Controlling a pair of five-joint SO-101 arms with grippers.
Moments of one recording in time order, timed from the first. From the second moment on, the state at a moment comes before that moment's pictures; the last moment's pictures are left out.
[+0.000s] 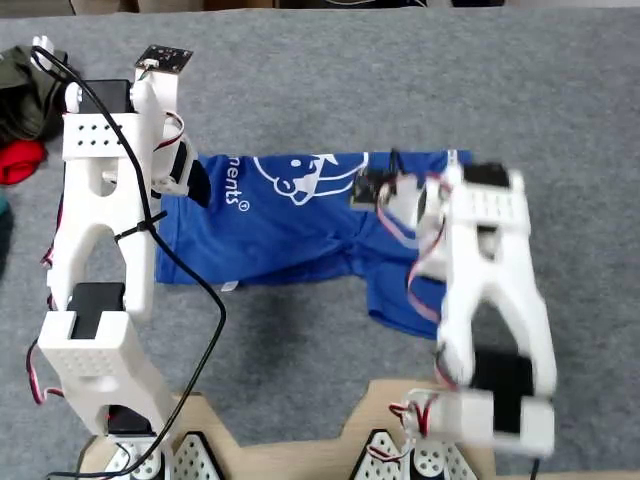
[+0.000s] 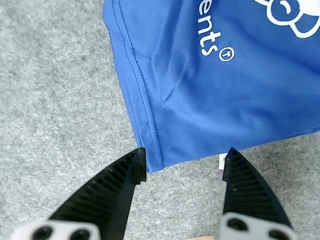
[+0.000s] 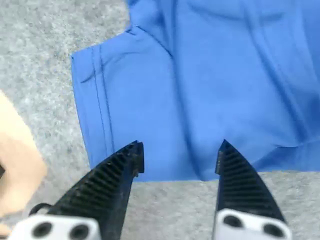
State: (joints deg) left arm -5.1 16.1 -27.1 99.6 -21.2; right arm 3.9 -8.7 31.8 74.3 66.9
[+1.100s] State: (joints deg) left arm -5.1 16.1 -27.1 99.6 -22.8; right arm 1.9 -16.0 58.2 60.7 70.4
